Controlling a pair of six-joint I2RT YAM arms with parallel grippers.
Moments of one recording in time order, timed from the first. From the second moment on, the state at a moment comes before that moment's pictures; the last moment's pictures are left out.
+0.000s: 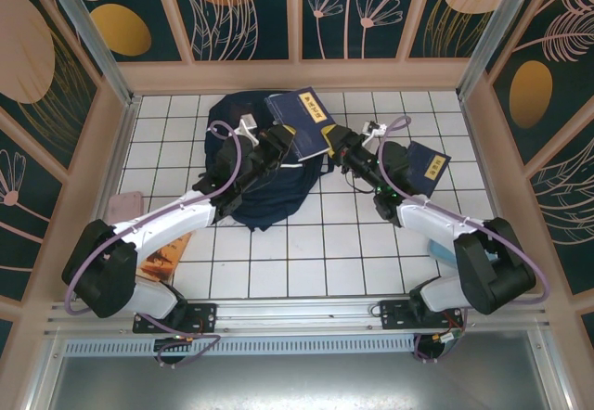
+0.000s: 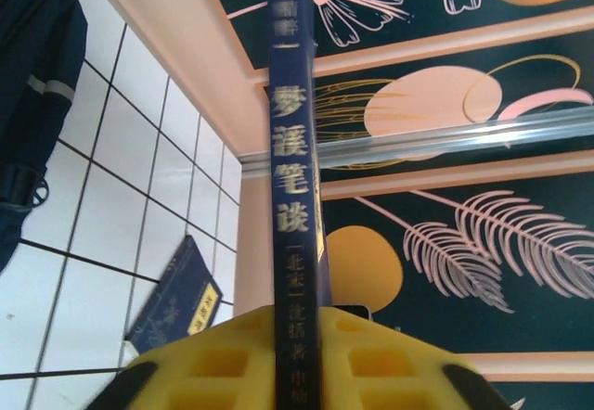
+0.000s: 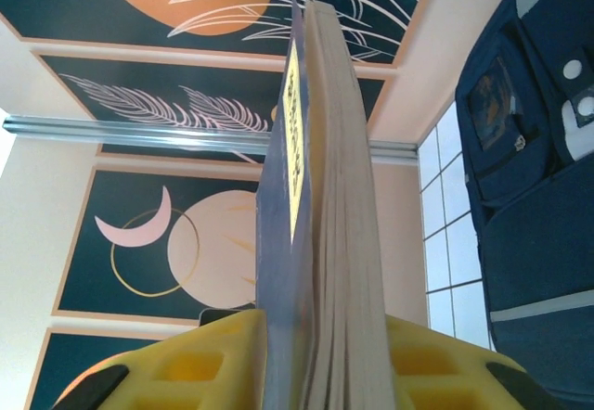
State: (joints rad) left arm -0.68 1.43 0.90 0.42 0.00 -1.40; right arm 0.48 1.40 0.68 0.76 -0.32 1.49
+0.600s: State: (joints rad) left arm -0.68 1.29 0.94 -0.16 -0.18 -0.79; right arm 0.37 1.07 0.67 0.12 -0.24 1.06
